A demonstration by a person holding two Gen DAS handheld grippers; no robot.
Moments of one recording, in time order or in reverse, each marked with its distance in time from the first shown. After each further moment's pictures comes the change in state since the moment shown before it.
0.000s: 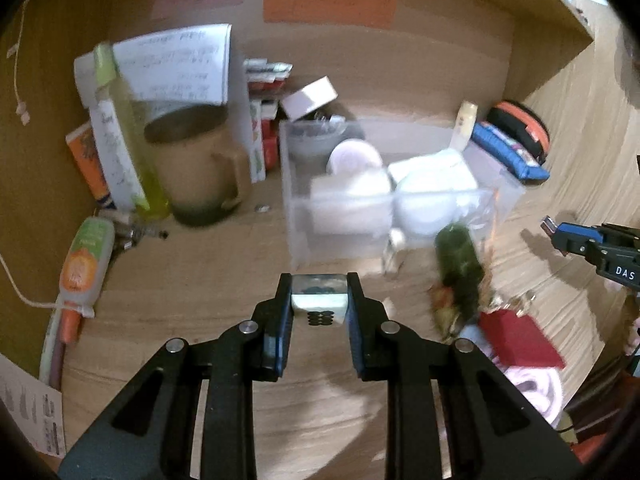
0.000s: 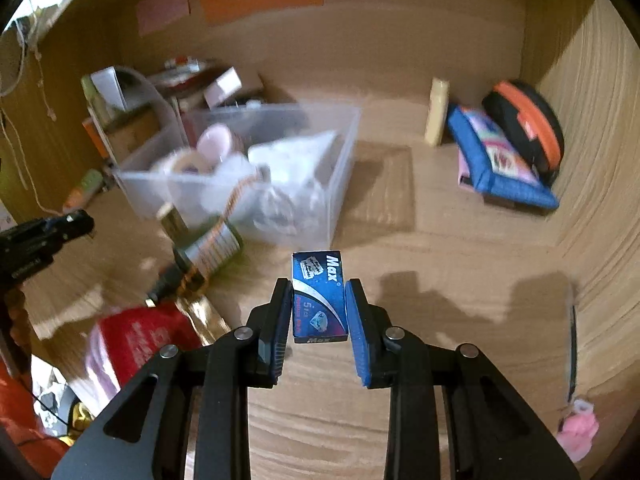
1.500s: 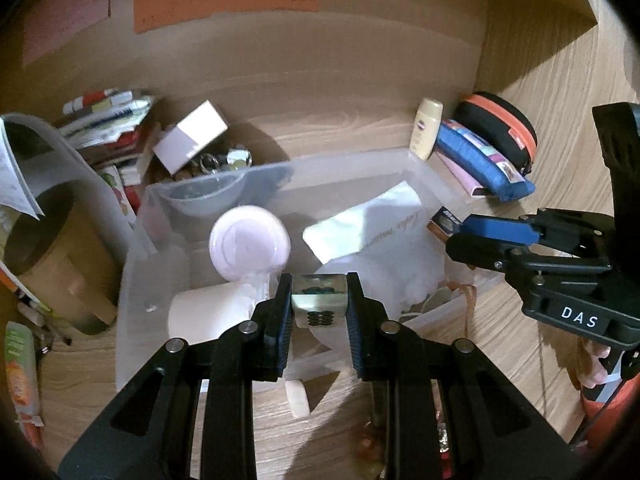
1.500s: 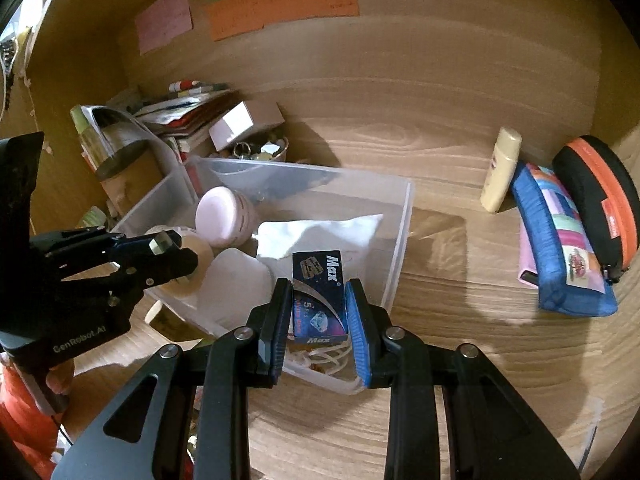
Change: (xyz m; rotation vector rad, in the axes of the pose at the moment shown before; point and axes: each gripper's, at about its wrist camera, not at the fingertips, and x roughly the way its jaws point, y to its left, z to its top) left arm 0.092 -0.065 0.080 0.095 0.076 -0.147; right arm 0.068 0.004 0.082 -0.040 -0.007 0.115
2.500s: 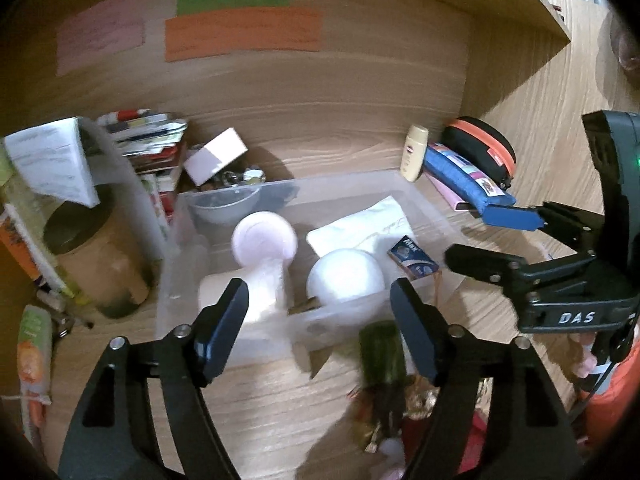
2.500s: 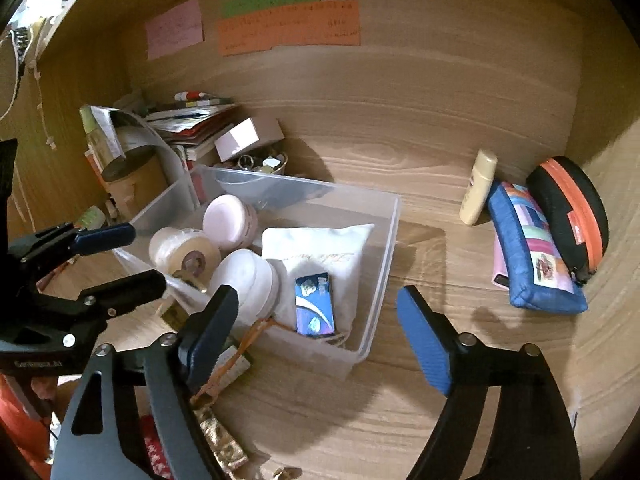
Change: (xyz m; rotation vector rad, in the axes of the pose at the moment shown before) left arm -0.055 0.000 -0.019 -0.009 -0.111 0.025; right arm -0.038 0.015 -0.005 -0.030 -0.058 -0.071
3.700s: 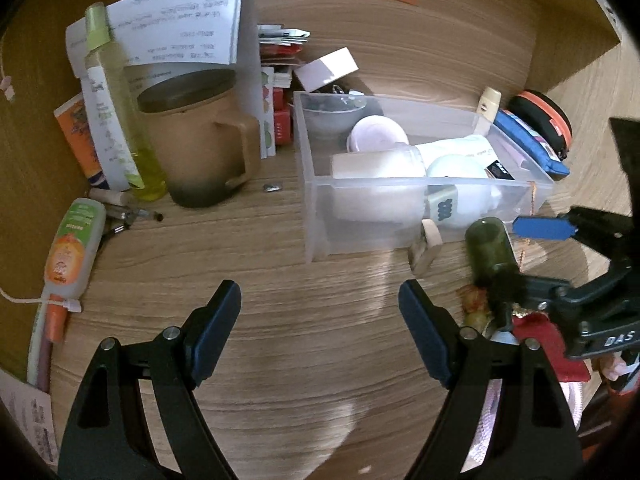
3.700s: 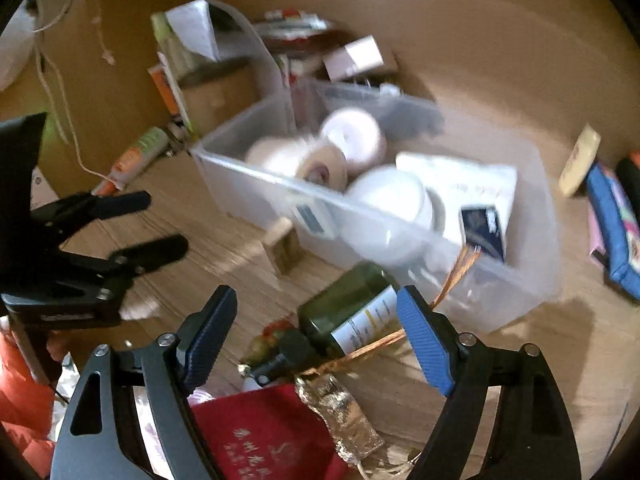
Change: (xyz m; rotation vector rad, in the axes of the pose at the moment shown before) left arm -0.011 0.067 -0.073 -0.114 0.122 0.131; right arm 0.043 0.078 -0.042 -0.106 0.198 0.178
